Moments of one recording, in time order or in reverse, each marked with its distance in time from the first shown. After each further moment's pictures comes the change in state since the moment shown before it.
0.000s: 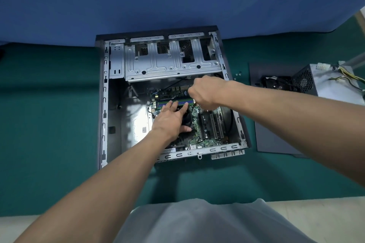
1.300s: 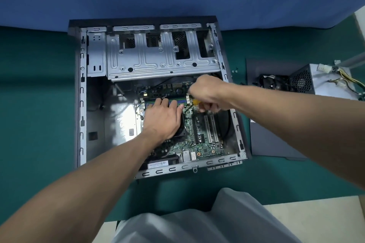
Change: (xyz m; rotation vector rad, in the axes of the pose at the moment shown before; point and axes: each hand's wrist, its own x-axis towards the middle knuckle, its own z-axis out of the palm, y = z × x) left_hand 0.044 -0.013 0.030 0.103 0.414 -0.020; right_hand 0.017 0.008 0.004 1.099 -0.148 0.586
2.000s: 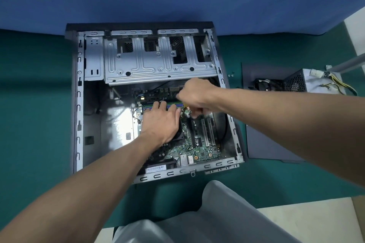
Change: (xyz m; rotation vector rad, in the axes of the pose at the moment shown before) left_hand 0.004 0.000 0.006 -0.049 0.029 -0.014; right_hand 0.001 -0.017 0.006 -0.096 0.041 -0.060
